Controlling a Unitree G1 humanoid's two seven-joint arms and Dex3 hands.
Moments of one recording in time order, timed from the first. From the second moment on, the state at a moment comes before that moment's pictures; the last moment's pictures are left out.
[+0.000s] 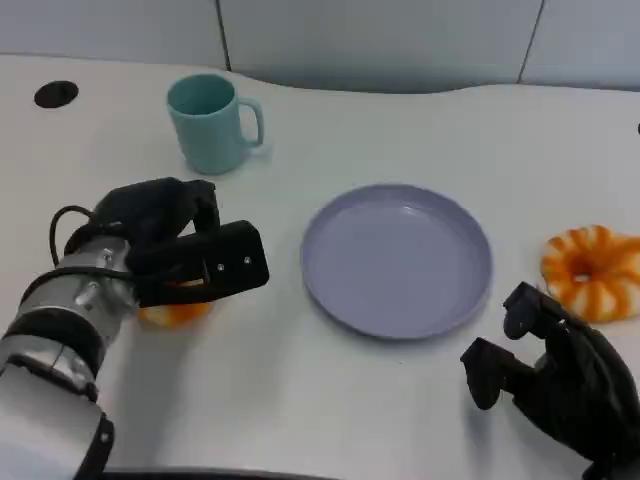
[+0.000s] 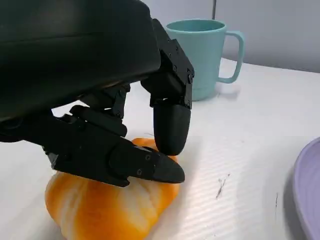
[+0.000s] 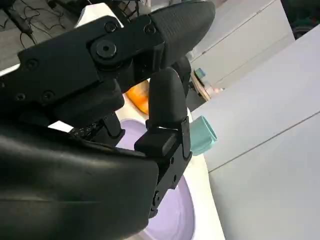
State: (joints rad) left arm -0.94 0.22 -0.39 1.38 0.64 -0.30 0.20; right arm -0.05 0.02 -0.17 0.23 0.54 0.17 0.65
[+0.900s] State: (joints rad) left arm -0.95 0.23 -0.50 1.38 0.71 -0.21 0.11; right arm -0.04 0.02 -0.17 0.23 0.54 0.19 0.65
